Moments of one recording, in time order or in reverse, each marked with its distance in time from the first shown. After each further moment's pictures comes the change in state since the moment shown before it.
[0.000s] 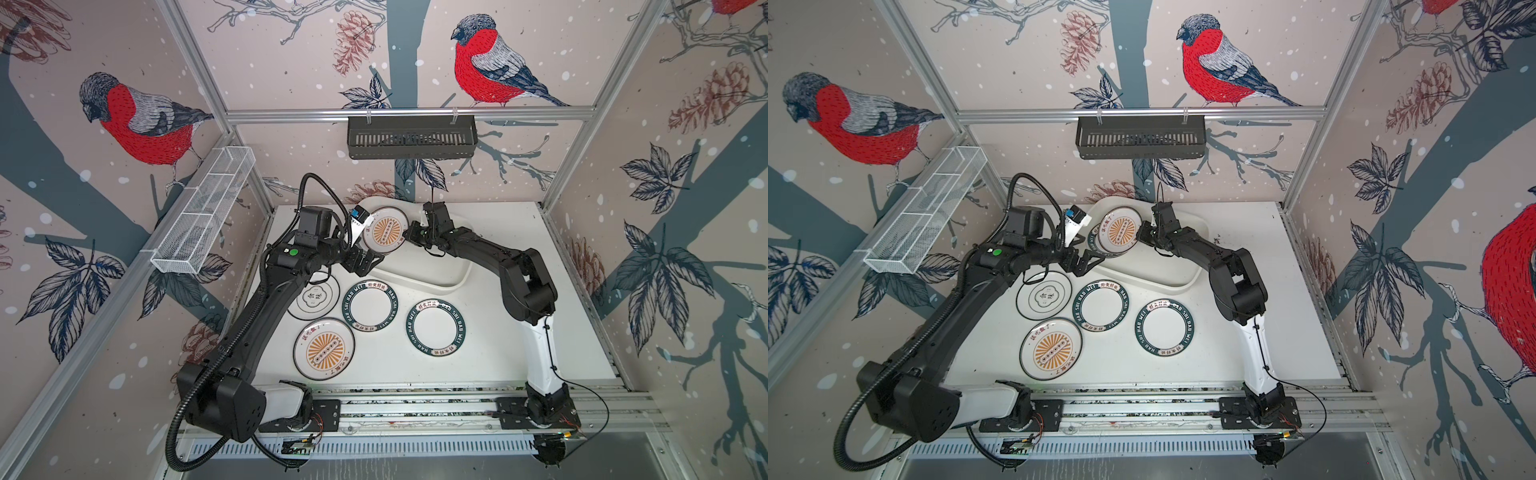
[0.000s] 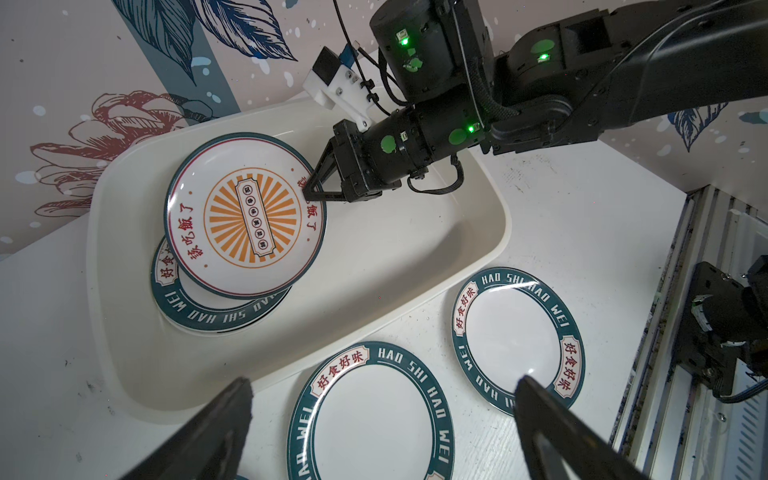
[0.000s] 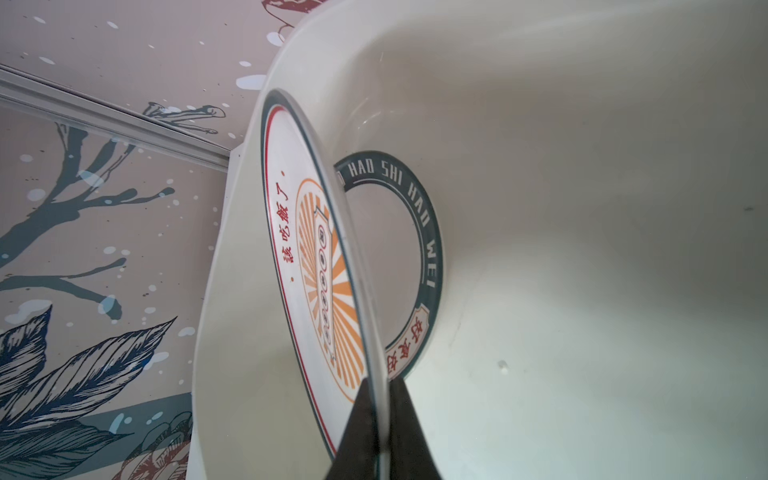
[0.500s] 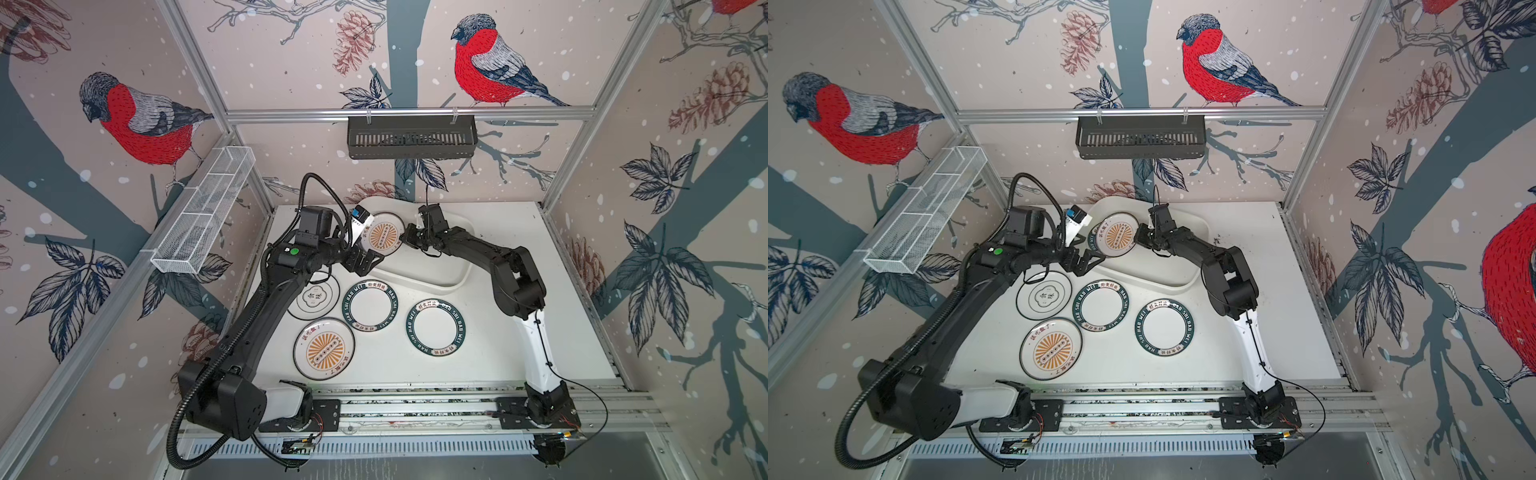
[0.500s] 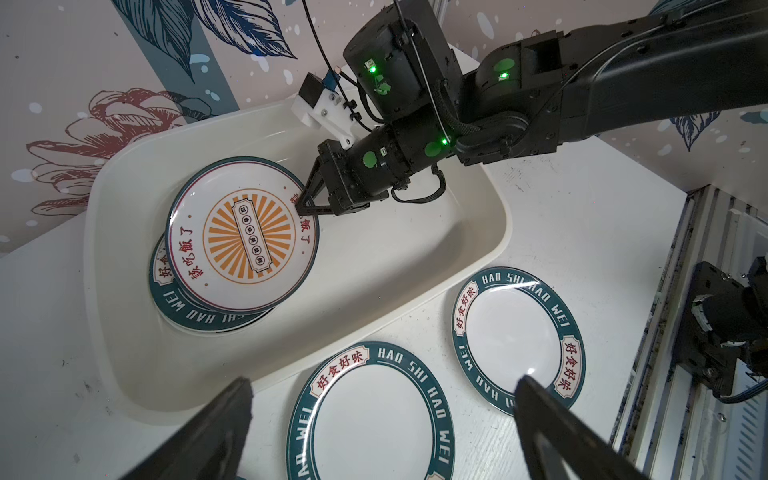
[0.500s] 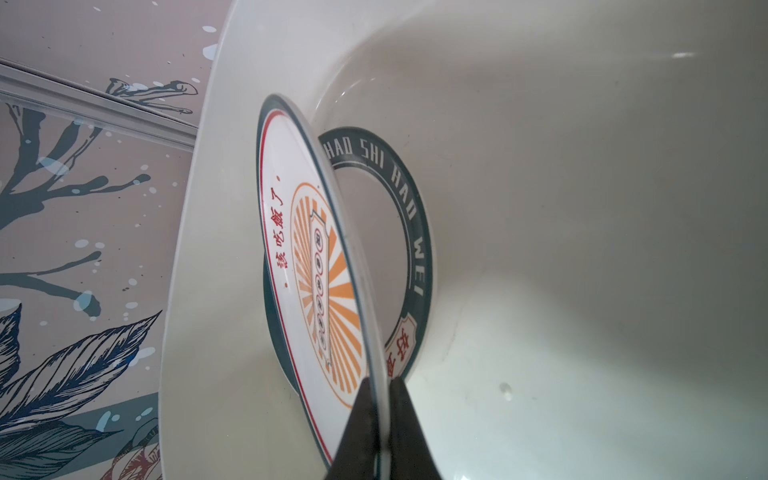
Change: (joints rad) left arm 0.000 0.004 0.002 0.000 0.000 0.000; right arm 0.002 0.097 0.095 -0.040 -0.034 0.000
